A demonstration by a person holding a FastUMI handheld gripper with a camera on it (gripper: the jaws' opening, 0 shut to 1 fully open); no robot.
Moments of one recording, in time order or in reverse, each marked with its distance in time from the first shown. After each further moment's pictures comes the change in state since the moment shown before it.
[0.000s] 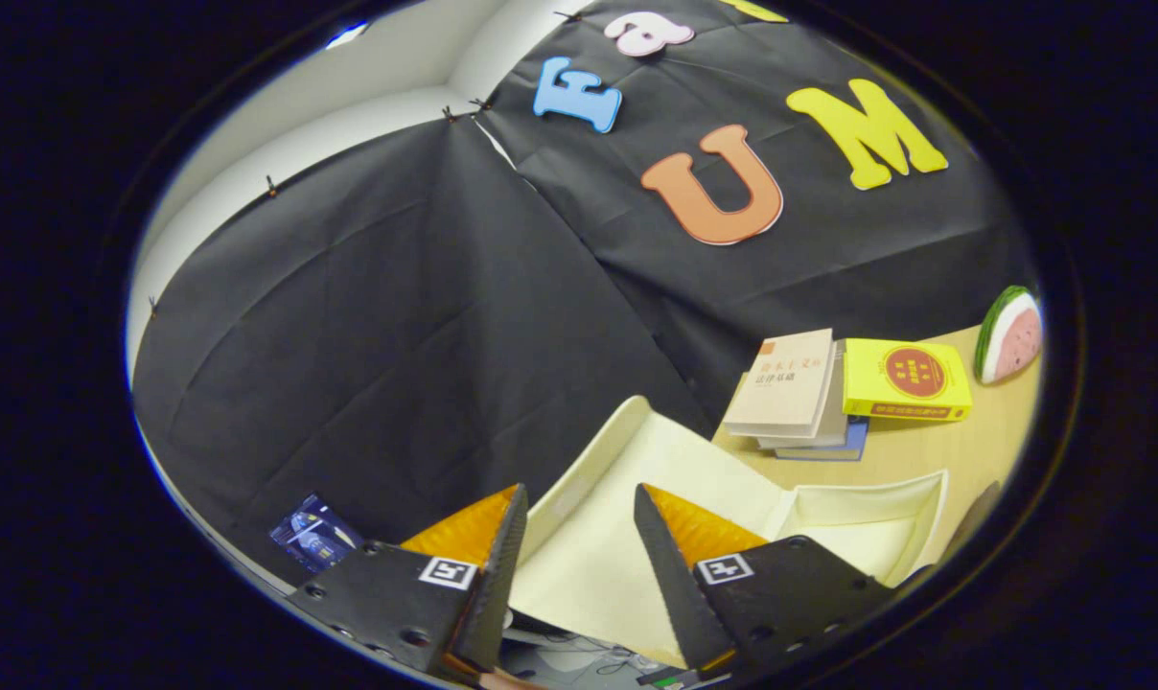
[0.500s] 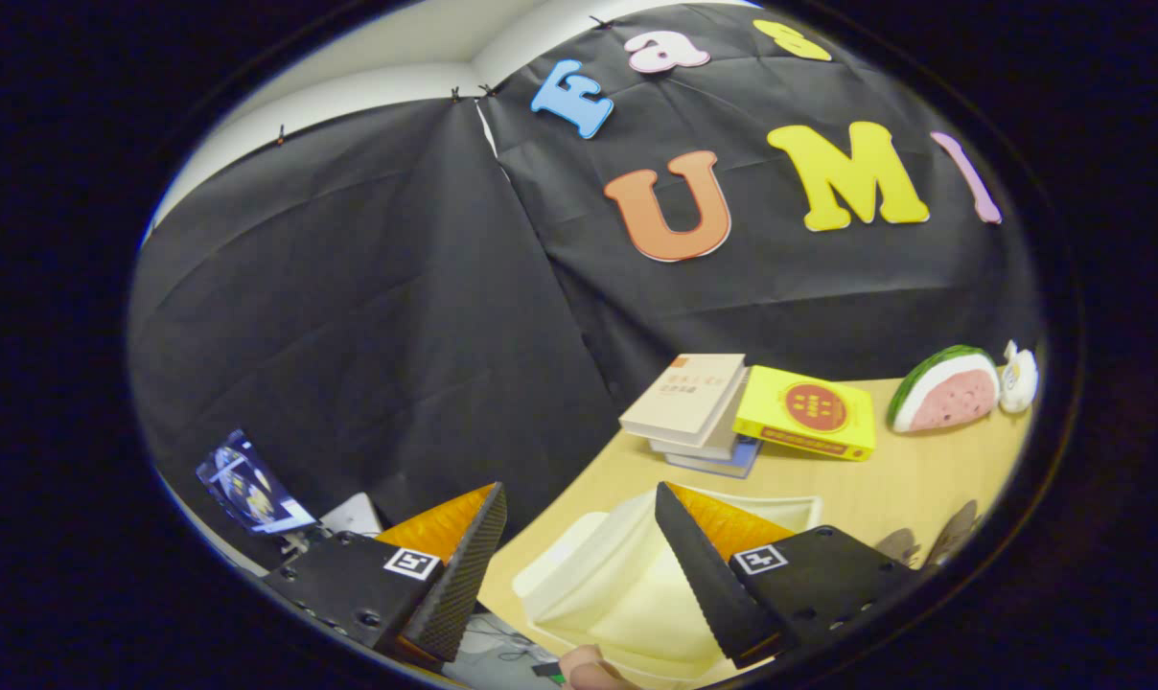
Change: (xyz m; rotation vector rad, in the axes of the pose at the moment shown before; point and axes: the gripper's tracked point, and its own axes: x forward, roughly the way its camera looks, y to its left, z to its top) arm -0.067 -0.117 -0.015 -0.203 -0.001 -0.250
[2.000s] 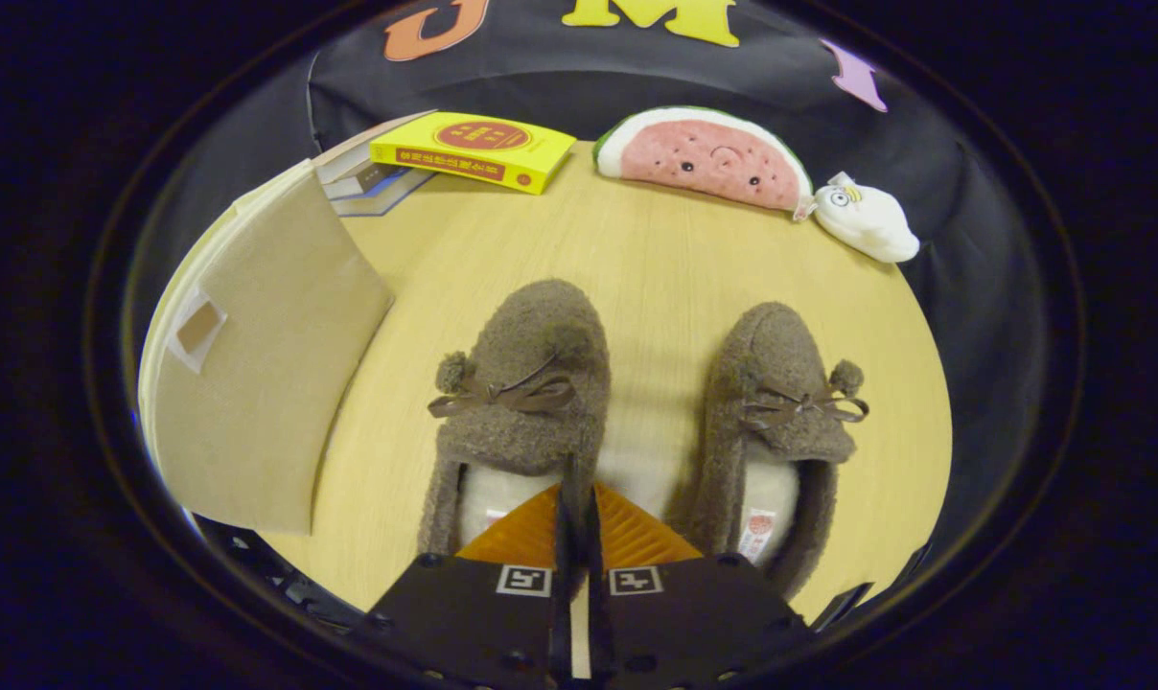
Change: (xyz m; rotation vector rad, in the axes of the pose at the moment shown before) arm -0.062 -0.325 -0.252 0.070 0.624 -0.600
